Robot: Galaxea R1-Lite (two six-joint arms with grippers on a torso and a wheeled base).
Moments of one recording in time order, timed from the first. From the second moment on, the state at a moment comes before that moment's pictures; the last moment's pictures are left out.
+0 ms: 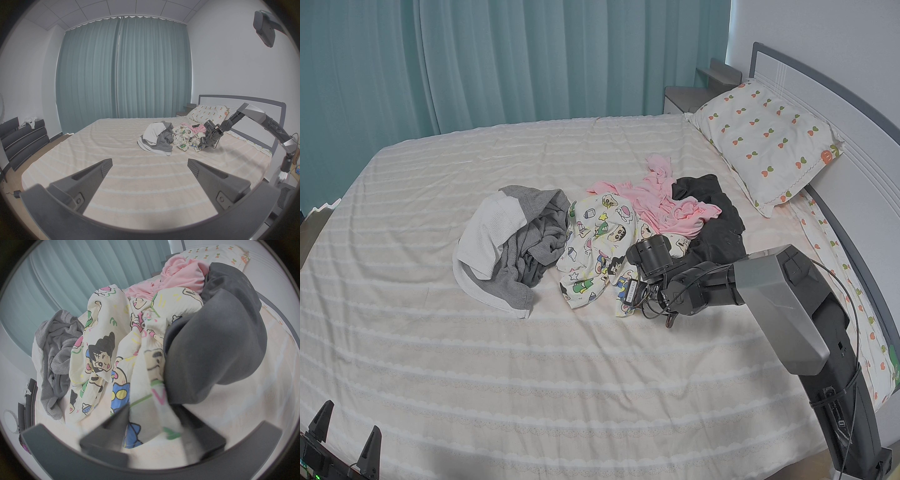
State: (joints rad) left arm 0.00 0.02 -0.02 0.02 -0.01 0.00; right arm 0.56 2.63 -1.95 0.08 -0.30 0.67
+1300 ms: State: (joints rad) left arm 0.00 0.02 -0.02 0.02 -0.01 0.00; right arm 0.59 1.92 -0.83 -0.39 -0.08 0.74
